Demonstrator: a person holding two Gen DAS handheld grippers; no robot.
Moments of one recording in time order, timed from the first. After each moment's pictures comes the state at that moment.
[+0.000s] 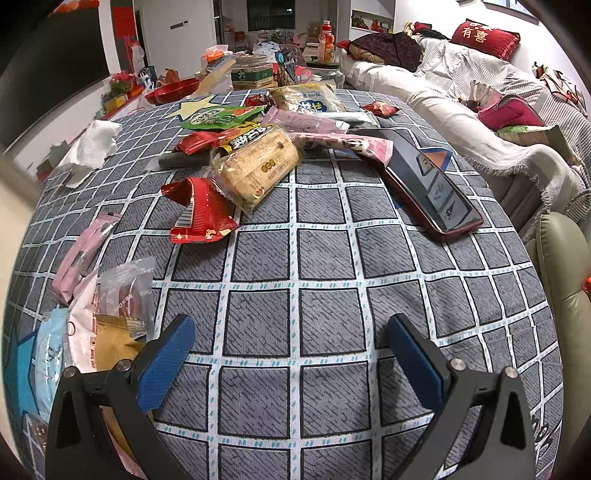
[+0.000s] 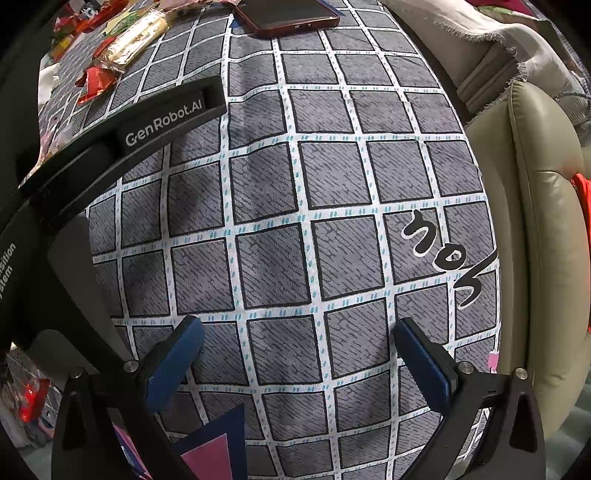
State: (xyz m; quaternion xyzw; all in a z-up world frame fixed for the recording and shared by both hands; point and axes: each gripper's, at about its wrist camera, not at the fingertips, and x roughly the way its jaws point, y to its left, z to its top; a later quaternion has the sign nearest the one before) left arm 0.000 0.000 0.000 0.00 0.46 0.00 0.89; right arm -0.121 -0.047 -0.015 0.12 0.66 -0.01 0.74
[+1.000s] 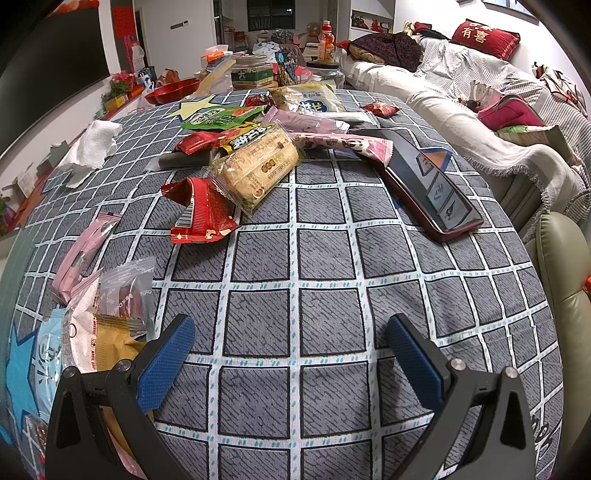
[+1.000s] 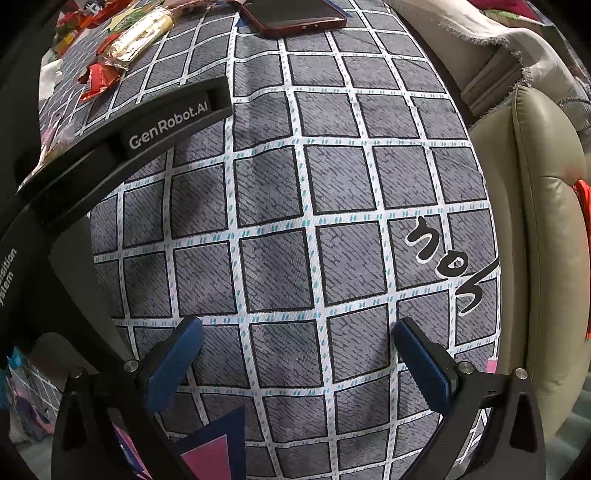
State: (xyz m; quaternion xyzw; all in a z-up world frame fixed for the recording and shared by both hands) left arm 0.000 0.000 0.000 0.00 0.46 0.00 0.89; right arm -0.109 -0.038 -0.016 0.08 0.66 -0.03 0.74
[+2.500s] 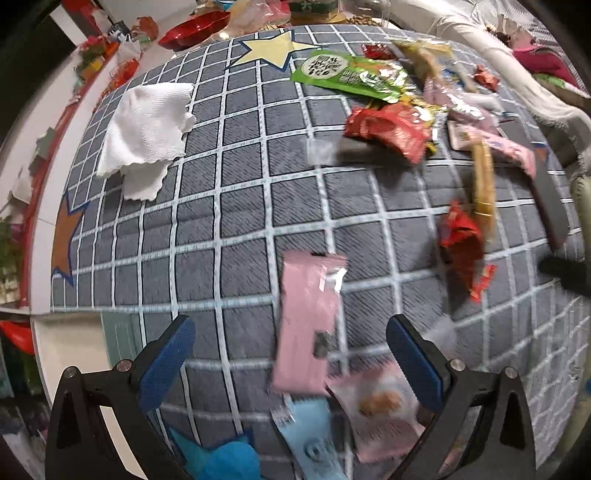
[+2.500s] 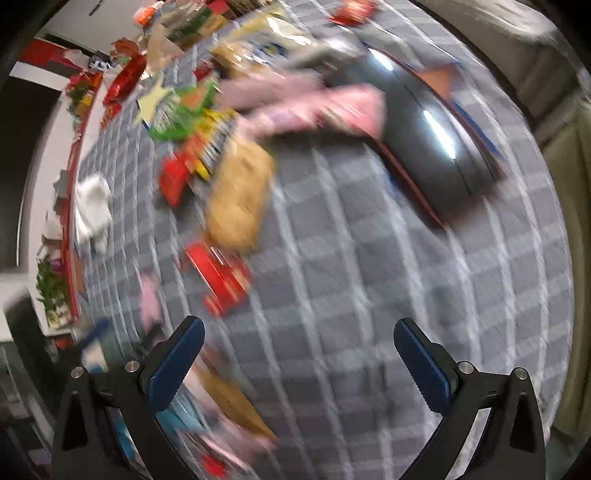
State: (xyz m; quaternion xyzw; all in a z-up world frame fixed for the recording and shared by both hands) left arm 0.106 0.180 0.029 0.08 0.62 0.00 0.78; right arm 0.106 -0.007 0.054 0.24 0.64 0.03 0.73
